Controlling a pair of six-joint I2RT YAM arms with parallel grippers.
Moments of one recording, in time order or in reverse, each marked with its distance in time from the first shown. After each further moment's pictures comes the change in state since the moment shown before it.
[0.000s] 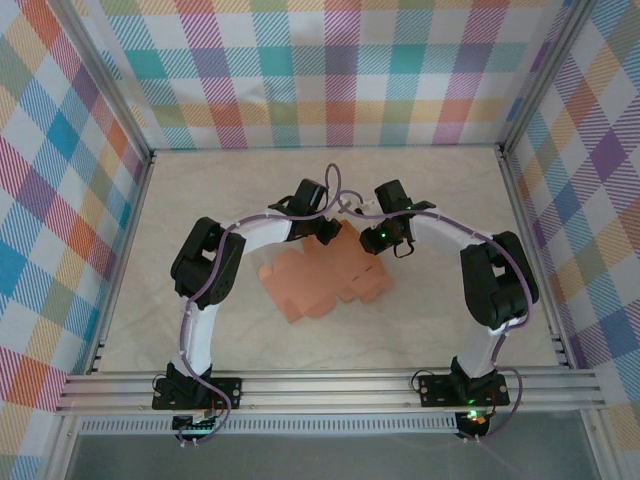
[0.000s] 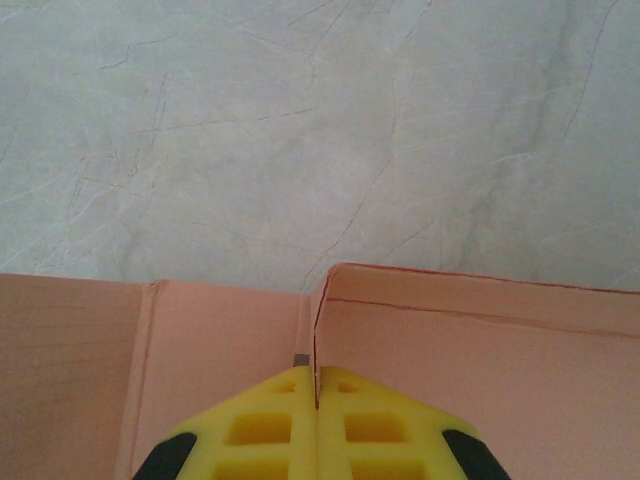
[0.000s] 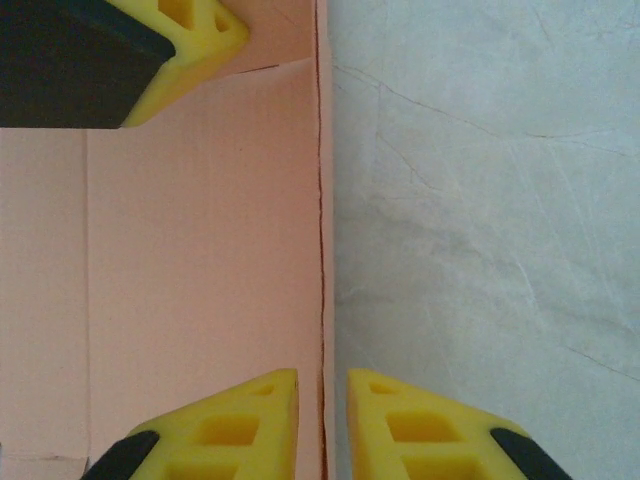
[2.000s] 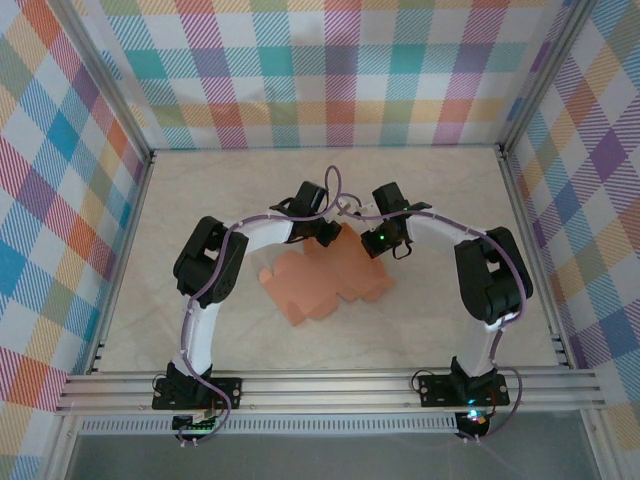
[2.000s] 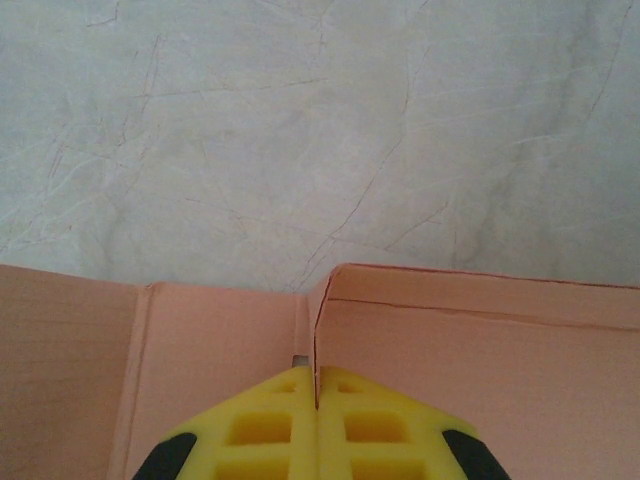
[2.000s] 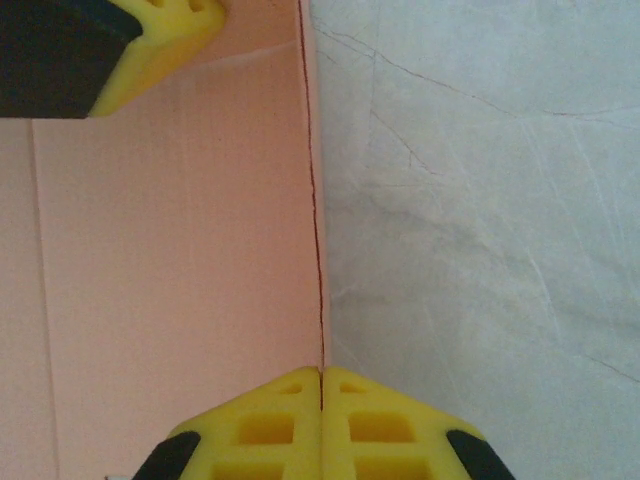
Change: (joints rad) left arm 0.000 0.022 0.000 -0.001 0.000 -0.023; right arm 0.000 0.045 0.003 0.006 0.014 -0.008
